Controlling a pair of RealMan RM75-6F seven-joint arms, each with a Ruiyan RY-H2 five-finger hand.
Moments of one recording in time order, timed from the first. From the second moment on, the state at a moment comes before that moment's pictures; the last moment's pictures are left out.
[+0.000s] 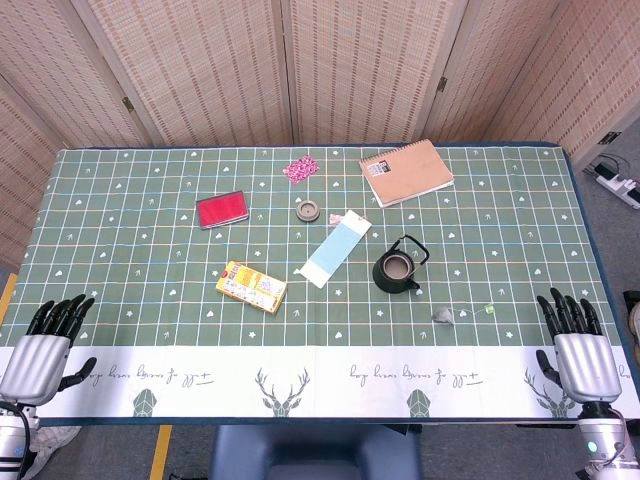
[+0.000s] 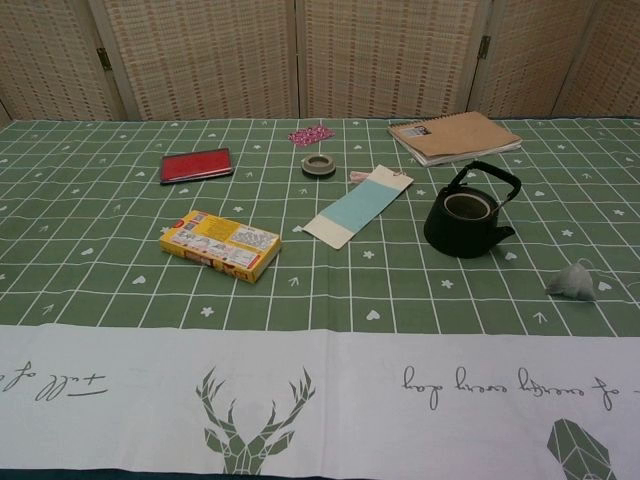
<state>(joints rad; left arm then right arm) -0.15 -1.13 -0.02 -1.60 1.51 1.41 0.17 0.07 -1.20 0.03 -1.59 -1.41 1.43 -0.31</state>
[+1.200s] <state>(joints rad) -0.14 -1.11 -0.02 -1.61 1.51 1.43 0.12 0.30 -1.47 0.08 -1.03 -1.42 1.13 -0.05</state>
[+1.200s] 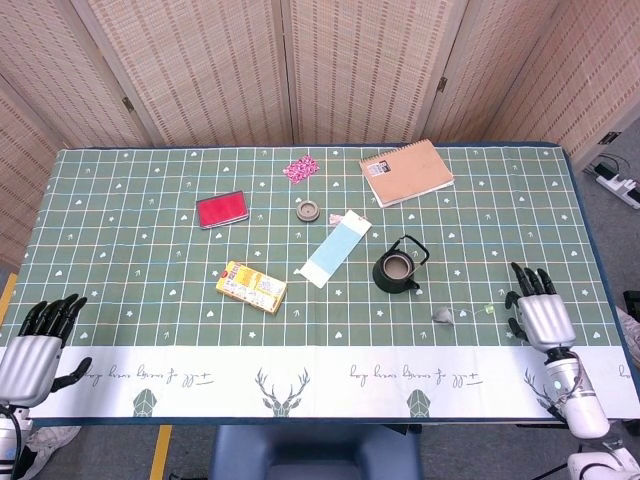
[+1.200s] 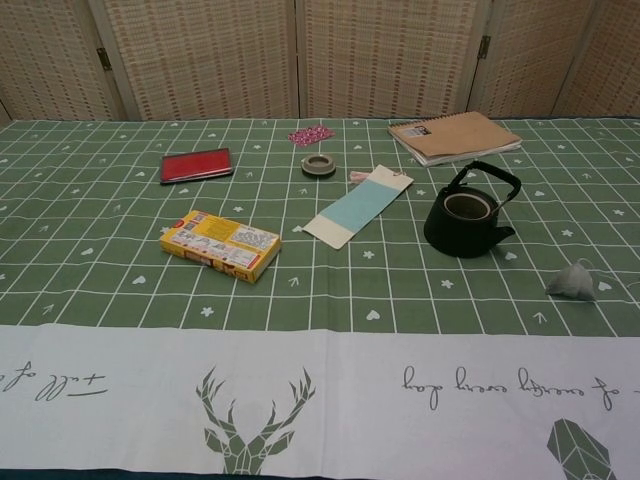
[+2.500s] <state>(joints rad) -0.14 -1.11 -0.02 -1.60 1.51 1.42 0.12 0.40 -1.63 0.07 -0.77 -1.40 0.98 0.05</state>
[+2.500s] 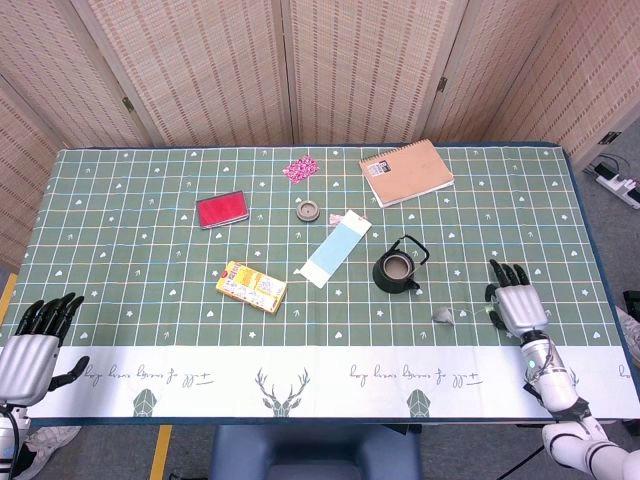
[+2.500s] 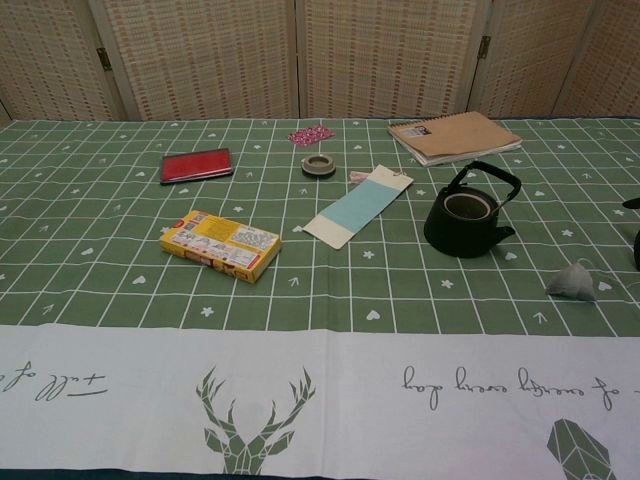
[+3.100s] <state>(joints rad) -0.14 -1.11 -0.02 -1.59 1.51 1.43 0.12 0.40 -1.63 0.06 -0.76 -1.40 0.99 0.06</state>
